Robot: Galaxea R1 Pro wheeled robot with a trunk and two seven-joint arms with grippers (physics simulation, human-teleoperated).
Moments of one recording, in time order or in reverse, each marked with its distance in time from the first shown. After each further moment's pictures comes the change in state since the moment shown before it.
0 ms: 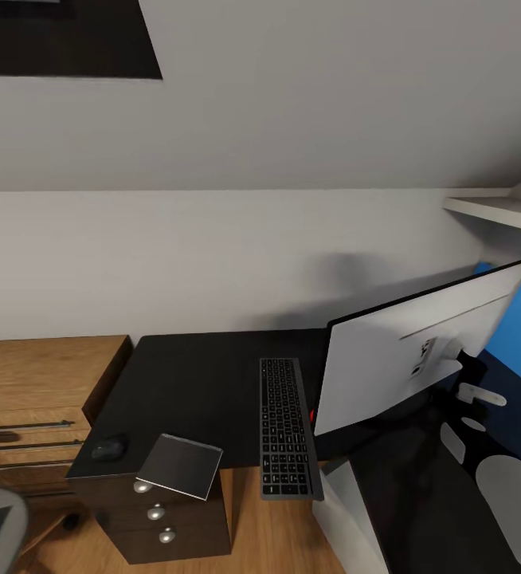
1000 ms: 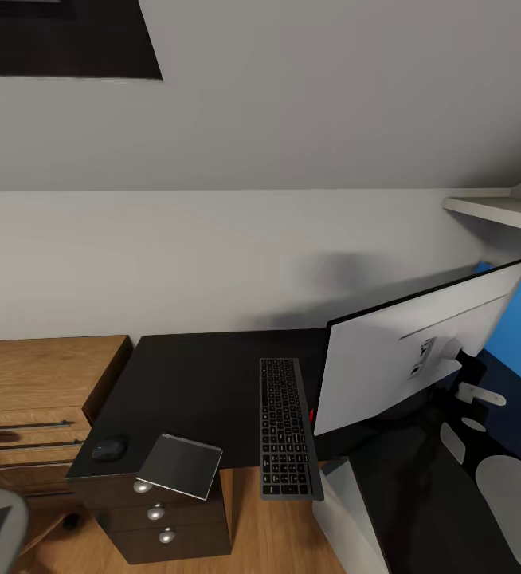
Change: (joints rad) left arm 0.000 -0.002 -0.001 0.006 -0.002 -0.001 0.000; right arm 0.000 0.000 0.000 0.001 -0.001 -0.005 0.003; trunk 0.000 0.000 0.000
